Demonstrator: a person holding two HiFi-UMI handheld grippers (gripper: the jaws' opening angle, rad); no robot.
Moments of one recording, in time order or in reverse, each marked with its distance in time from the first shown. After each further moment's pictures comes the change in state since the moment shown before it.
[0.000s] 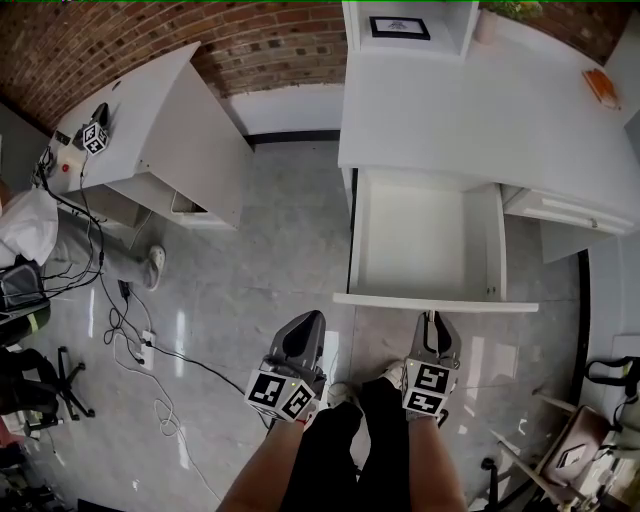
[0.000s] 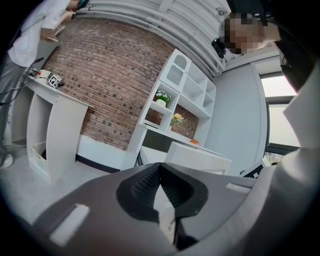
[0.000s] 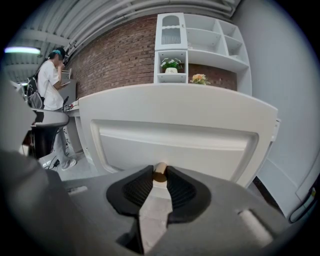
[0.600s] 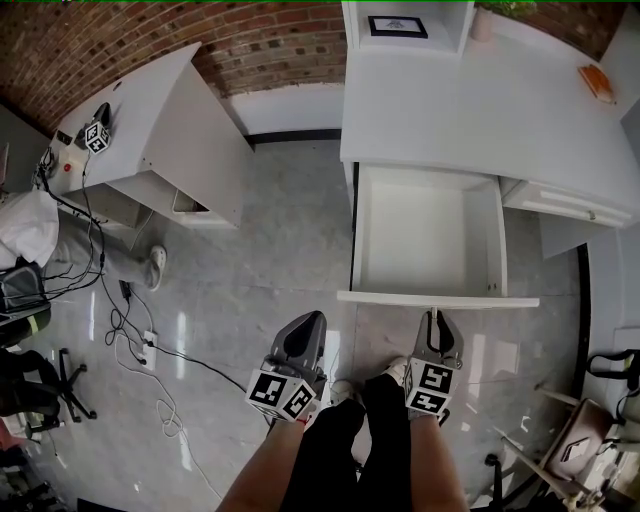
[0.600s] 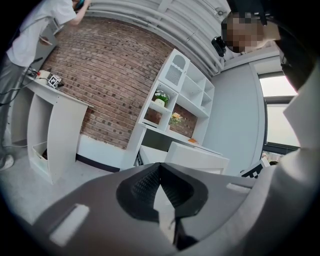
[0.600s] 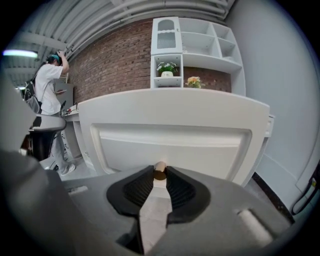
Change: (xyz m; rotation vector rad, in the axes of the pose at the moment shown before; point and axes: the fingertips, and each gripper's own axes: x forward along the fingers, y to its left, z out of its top) left arm -0.018 -0.003 -0.004 0.010 0.015 -0.015; right arm -0.017 0.001 -0.008 0.046 -0.032 -0.021
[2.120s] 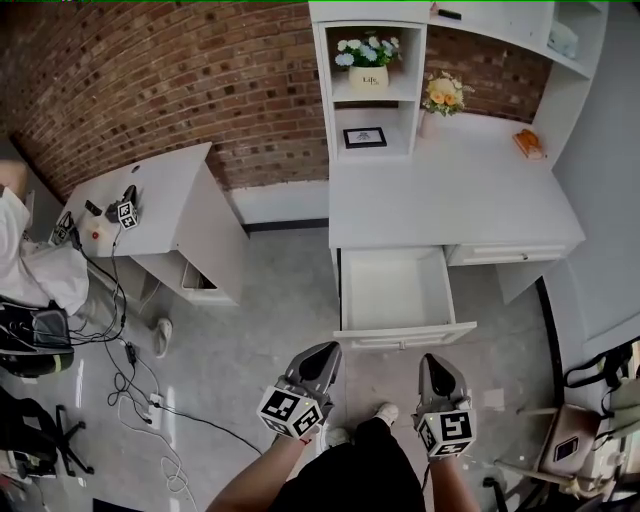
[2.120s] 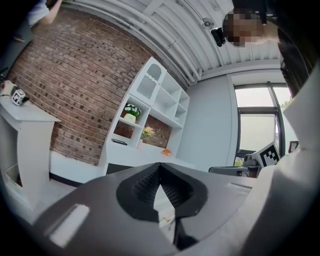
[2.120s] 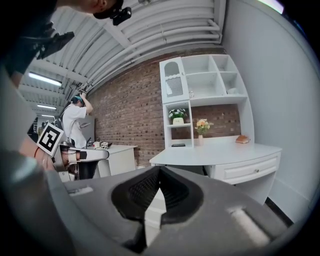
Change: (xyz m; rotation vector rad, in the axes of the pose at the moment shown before) left arm -0.027 -0.119 0.139 0.076 -0.032 -0.273; right arm -0.184 0.002 0.182 0.008 -0.316 0.193
